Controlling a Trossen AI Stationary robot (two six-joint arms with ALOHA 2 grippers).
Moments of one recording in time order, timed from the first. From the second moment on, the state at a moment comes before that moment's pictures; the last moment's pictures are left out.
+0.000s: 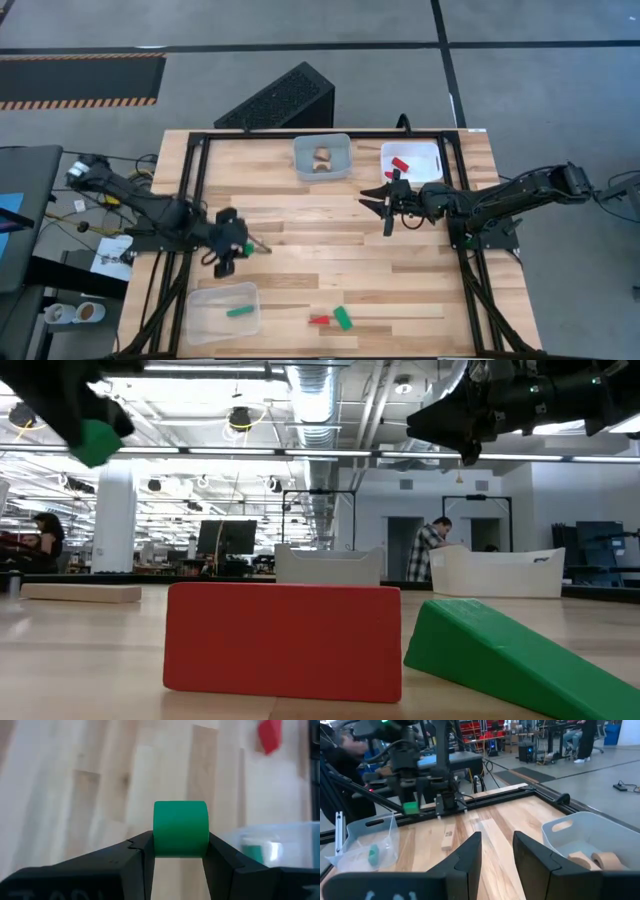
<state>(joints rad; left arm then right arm) -0.44 1.00 0.79 -0.82 -0.14 -0.57 0.04 1.05 0.39 0.62 0.26 0.17</state>
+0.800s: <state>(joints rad) -0.73 1.34 0.90 -0.79 -0.12 -0.83 0.01 1.05 0.39 0.62 0.26 0.15</state>
